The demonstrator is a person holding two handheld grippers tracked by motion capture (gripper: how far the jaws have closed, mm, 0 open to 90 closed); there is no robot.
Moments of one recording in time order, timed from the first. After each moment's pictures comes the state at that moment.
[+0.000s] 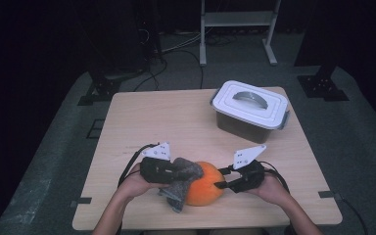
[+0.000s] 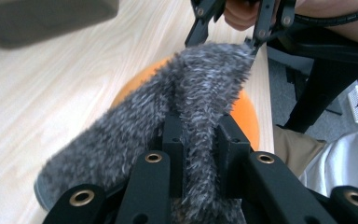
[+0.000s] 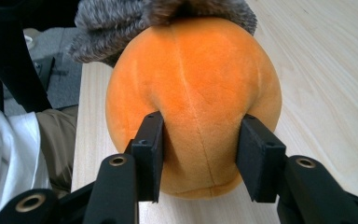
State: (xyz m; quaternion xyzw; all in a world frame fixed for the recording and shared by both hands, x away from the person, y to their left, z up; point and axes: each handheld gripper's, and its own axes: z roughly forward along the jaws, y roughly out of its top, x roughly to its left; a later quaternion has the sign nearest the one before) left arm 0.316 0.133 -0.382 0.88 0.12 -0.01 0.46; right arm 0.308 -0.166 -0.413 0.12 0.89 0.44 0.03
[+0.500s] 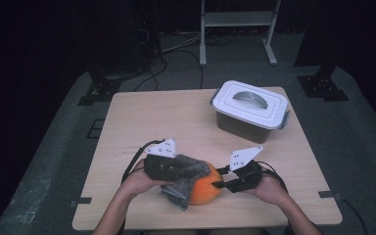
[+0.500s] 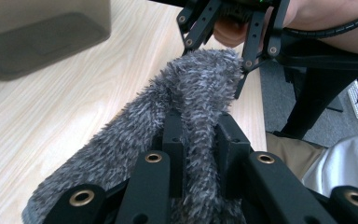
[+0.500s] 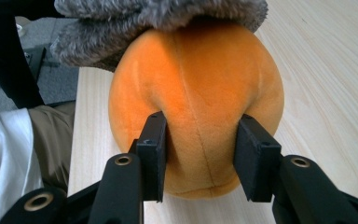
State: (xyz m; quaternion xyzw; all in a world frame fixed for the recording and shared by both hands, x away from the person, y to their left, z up) left arm 0.314 0.119 -0.365 0.88 0.10 0.00 0.47; right arm 0.304 -0.157 -0.406 0.10 0.89 0.43 0.05
